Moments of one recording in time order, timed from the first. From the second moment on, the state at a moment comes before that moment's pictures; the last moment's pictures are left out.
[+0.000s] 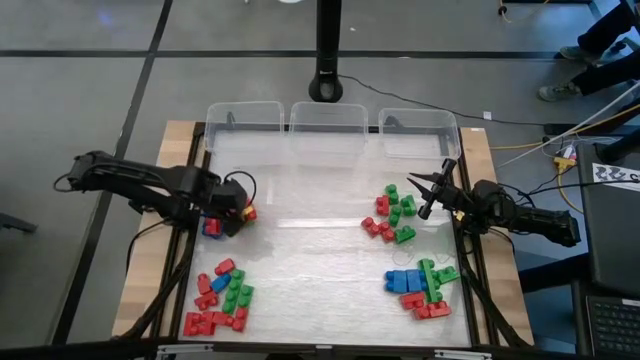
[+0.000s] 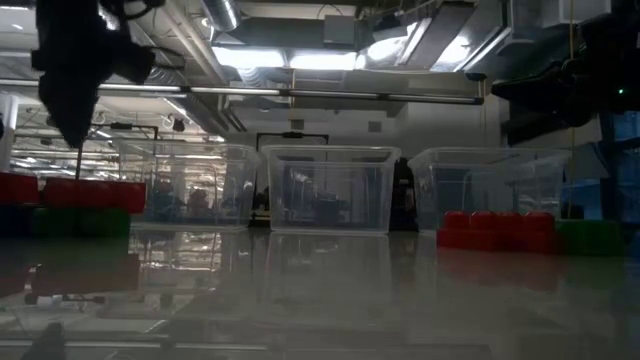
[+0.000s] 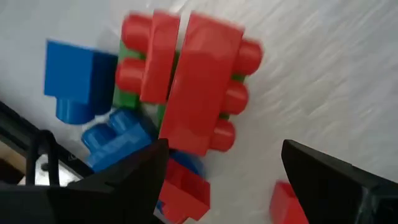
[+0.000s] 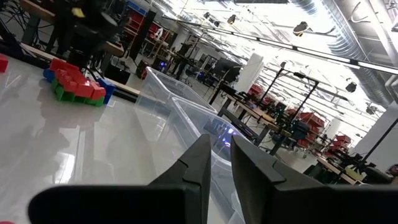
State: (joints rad) left arm -0.09 1.04 0.81 -1.19 -0.09 -0.84; right arm -0.15 0.00 0.03 0.12 0.22 -0.57
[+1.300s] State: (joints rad) left arm -0.09 1.05 0.54 -0.90 -0.17 -0.65; right arm -0.15 0.00 0.03 0.10 0.22 -0.58
